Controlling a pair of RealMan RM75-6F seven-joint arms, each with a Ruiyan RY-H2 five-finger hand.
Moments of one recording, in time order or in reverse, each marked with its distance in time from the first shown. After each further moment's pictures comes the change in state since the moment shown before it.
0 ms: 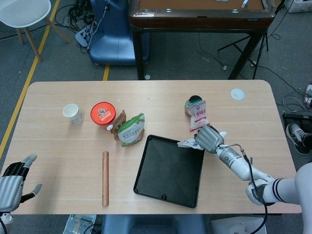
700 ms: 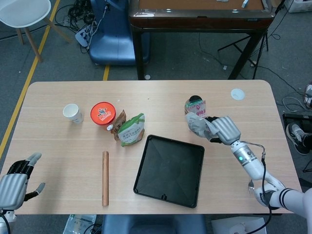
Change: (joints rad) left arm -0.016 0.019 0.000 -0.060 0.005 -0.018 0.053; right arm -0.330 -0.166 0.231 0.402 -0.292 0.232 1.092
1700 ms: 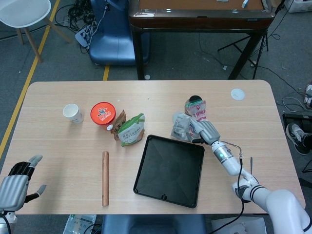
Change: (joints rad) left arm 0.000 0.004 0.012 -0.018 -0.016 -0.022 -0.006; right arm 0.018 -0.336 0.126 0.416 -0.126 -0.187 0.437
